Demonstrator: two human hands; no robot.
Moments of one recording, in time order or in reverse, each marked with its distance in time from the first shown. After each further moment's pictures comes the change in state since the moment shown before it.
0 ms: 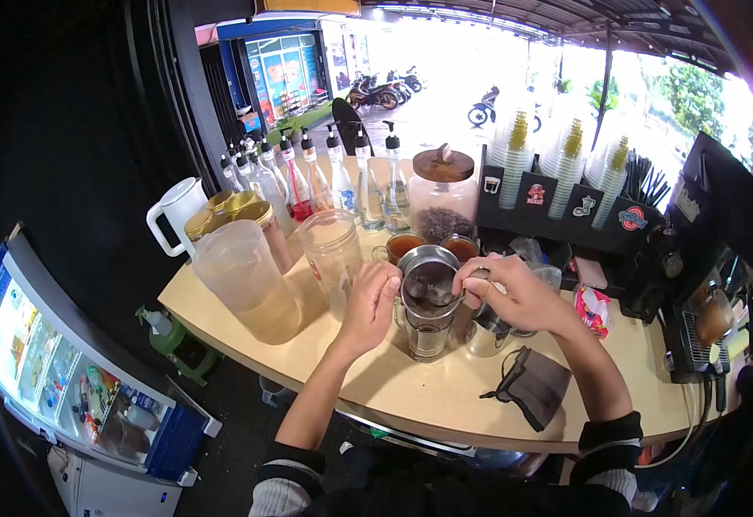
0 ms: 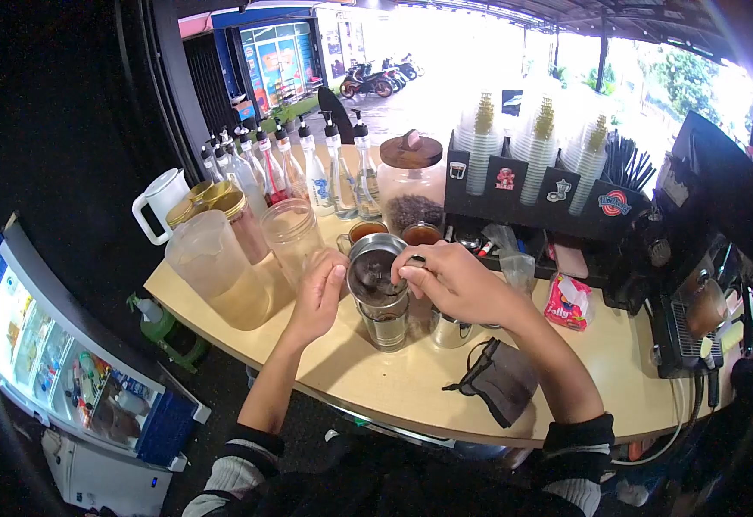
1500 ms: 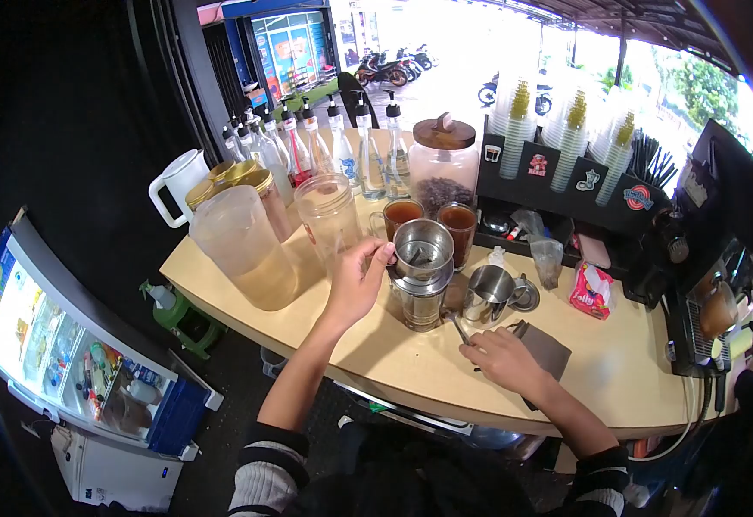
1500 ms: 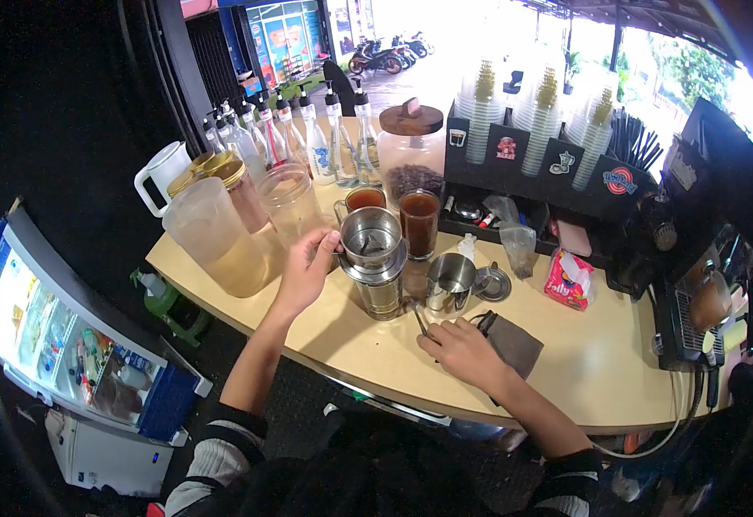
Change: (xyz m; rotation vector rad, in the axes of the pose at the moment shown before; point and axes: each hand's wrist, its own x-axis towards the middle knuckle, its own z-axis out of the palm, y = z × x) left_hand -0.017 -0.001 0.005 -0.222 0.022 -0.351; right_hand -0.131 0.048 0.100 -0.679 -0.134 -0.075
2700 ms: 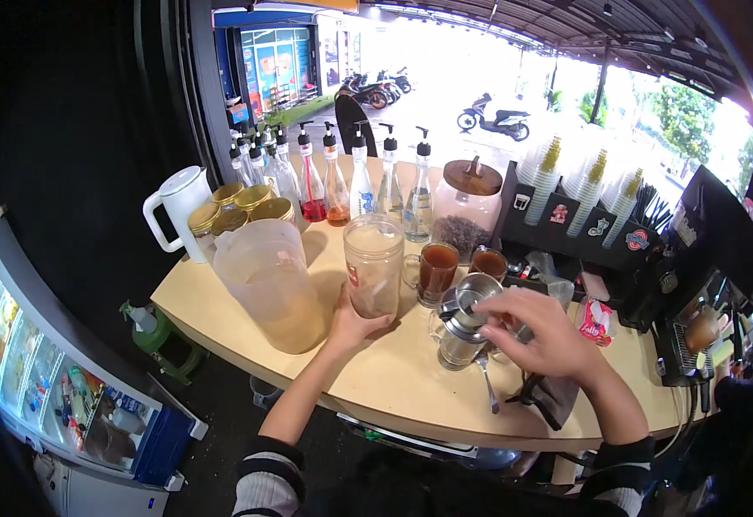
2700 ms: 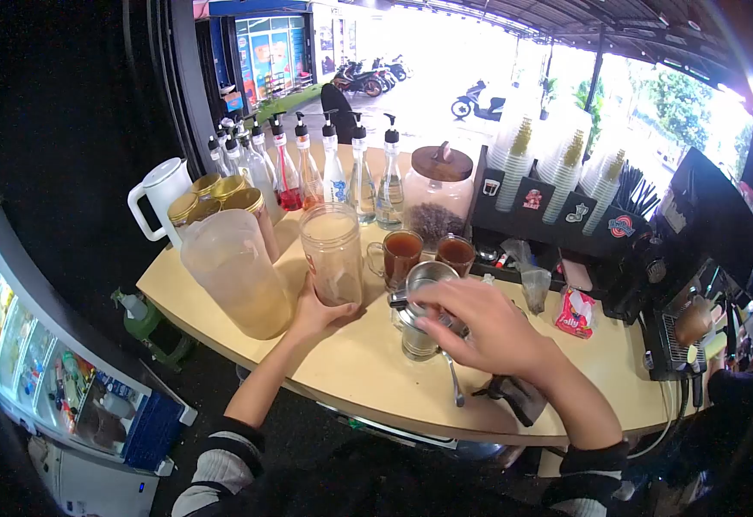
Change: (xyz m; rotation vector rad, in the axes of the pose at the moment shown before) left_hand 0.003 -0.133 -0.076 0.097 0.034 -0.126; right_hand 0.150 -0.036 -0.139 0.421 0.139 0.201
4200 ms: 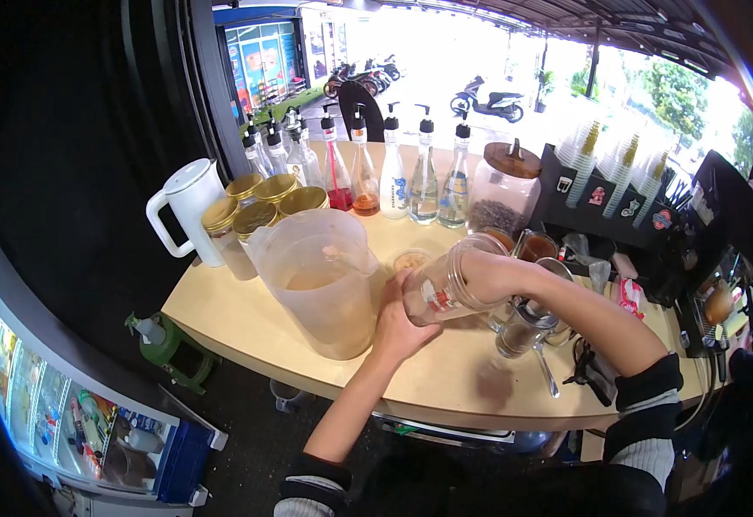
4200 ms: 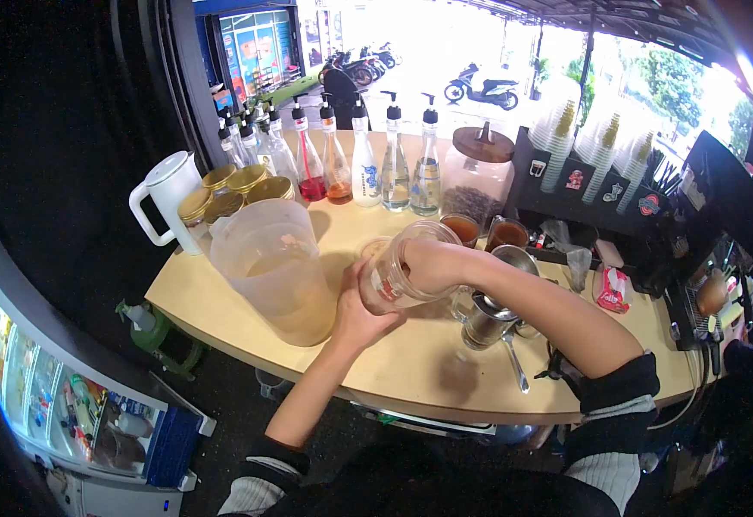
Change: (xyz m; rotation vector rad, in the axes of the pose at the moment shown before) left_hand -0.012 0.021 -0.025 0.027 -0.014 0.138; right_hand 0.134 0.052 0.115 0.028 -0.501 0.222
